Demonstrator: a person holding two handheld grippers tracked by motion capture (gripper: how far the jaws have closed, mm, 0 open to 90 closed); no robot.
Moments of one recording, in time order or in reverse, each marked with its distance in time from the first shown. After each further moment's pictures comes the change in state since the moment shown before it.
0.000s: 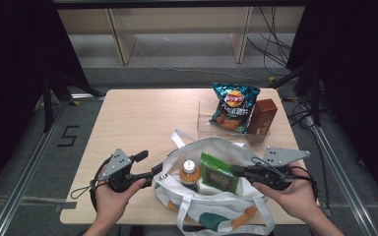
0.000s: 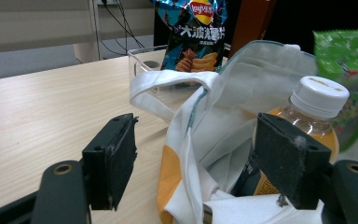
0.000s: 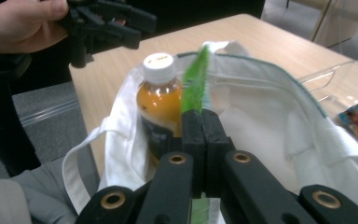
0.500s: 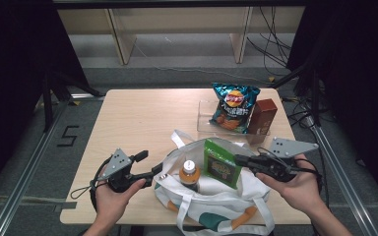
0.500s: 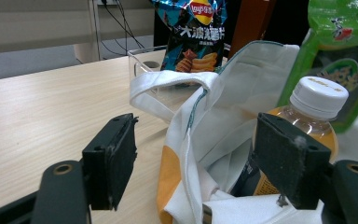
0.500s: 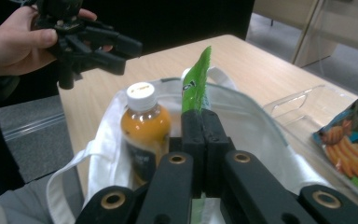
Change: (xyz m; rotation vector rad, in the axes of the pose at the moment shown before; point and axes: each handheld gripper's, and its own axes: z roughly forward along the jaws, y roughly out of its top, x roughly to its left) left arm 0.000 0.000 0.000 -0.003 0.000 0.000; right arm -0.008 0.016 -0.008 -0.065 -0.042 -0.002
